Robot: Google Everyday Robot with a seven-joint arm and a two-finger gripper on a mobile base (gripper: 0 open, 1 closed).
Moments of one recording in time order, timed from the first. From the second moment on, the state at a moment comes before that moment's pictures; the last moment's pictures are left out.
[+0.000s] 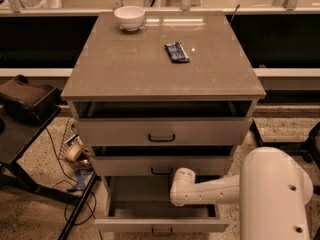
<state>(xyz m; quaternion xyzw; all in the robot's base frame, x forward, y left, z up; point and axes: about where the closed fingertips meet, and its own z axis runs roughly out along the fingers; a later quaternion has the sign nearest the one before) 0.548 -0.088 0.218 -0.58 0.81 -0.05 0.10</state>
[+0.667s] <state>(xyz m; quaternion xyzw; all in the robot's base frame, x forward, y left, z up) 0.529 -0.114 0.157 -0.56 0.83 -0.03 0.04</state>
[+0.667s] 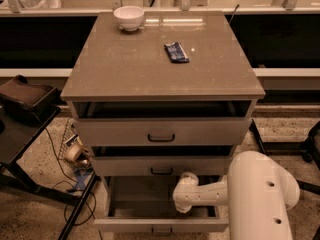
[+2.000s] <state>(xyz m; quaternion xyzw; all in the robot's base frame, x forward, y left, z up) 0.391 -0.155 0.161 -0.53 0.85 0.02 -0.01</state>
